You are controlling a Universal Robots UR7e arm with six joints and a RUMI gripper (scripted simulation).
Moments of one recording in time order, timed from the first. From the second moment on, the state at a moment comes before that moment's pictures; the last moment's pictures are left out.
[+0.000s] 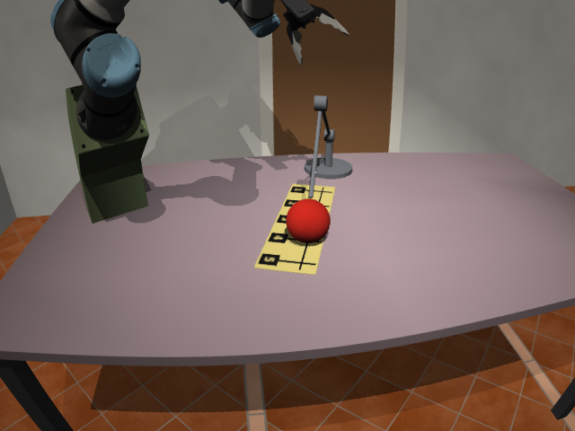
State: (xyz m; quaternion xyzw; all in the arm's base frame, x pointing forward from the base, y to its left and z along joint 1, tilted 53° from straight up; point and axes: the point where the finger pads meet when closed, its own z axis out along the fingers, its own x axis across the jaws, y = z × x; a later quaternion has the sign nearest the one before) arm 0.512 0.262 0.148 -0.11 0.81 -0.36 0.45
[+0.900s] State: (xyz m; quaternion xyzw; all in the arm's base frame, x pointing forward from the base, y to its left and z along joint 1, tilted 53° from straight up) arm 0.511 0.269 0.154 -0.12 0.81 -0.36 0.45
